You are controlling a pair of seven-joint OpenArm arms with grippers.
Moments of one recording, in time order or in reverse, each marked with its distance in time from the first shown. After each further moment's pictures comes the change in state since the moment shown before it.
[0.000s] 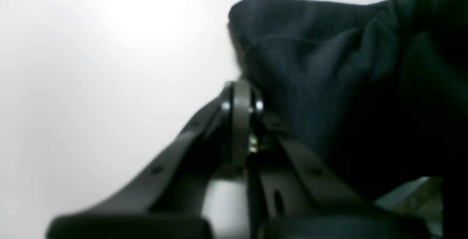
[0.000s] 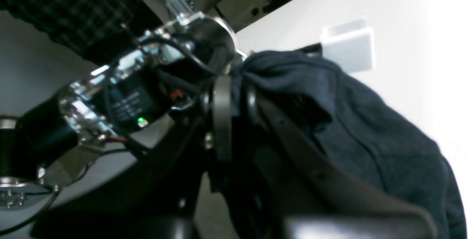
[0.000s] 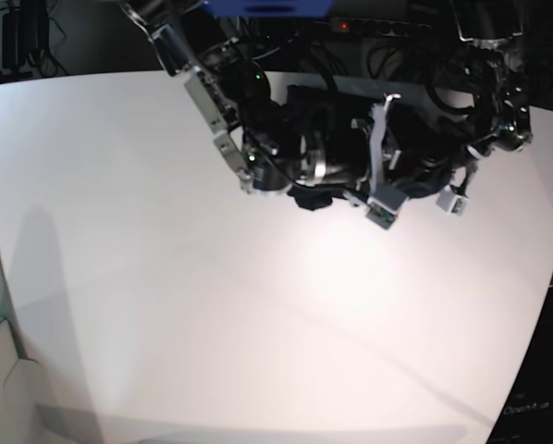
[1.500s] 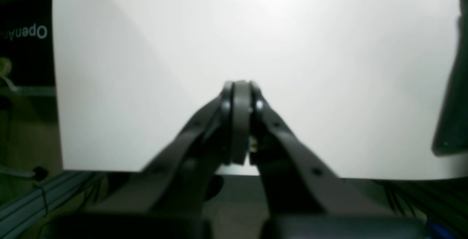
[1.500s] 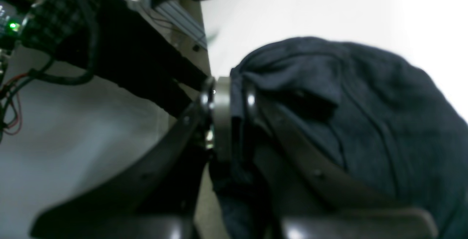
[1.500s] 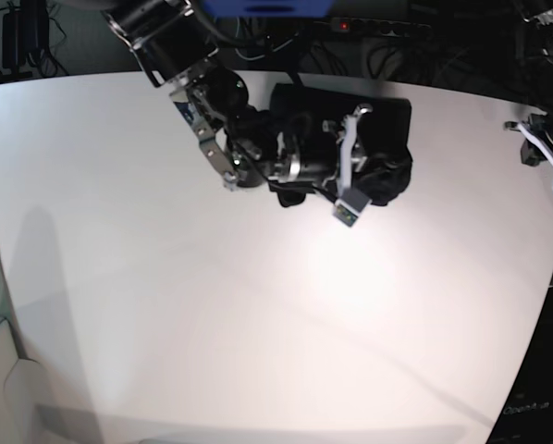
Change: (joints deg) left arm 7.4 -7.0 -24.8 13.0 6.8 0.2 8.2; right arm 2.3 4.7 0.3 -11.7 0.0 0.0 6.9
